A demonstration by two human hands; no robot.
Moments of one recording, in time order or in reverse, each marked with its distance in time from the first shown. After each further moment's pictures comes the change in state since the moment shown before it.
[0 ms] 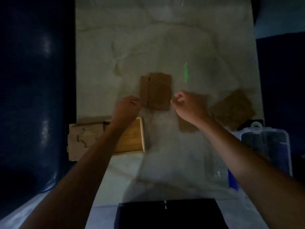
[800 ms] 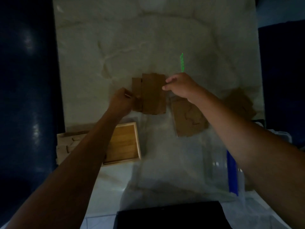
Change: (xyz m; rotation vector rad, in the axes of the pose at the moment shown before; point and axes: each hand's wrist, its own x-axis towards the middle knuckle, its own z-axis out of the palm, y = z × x) left_hand 0.061 0.009 0.010 -0.230 -0.145 -0.224; right_hand 0.096 -0.005 -0.010 0.230 -0.196 0.136
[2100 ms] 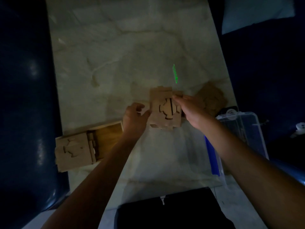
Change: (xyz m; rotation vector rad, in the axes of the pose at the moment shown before) left_hand -0.103 0.003 0.090 0.098 0.154 0.221; right_hand -0.123 0.083 -0.034 0.698 0.045 0.121
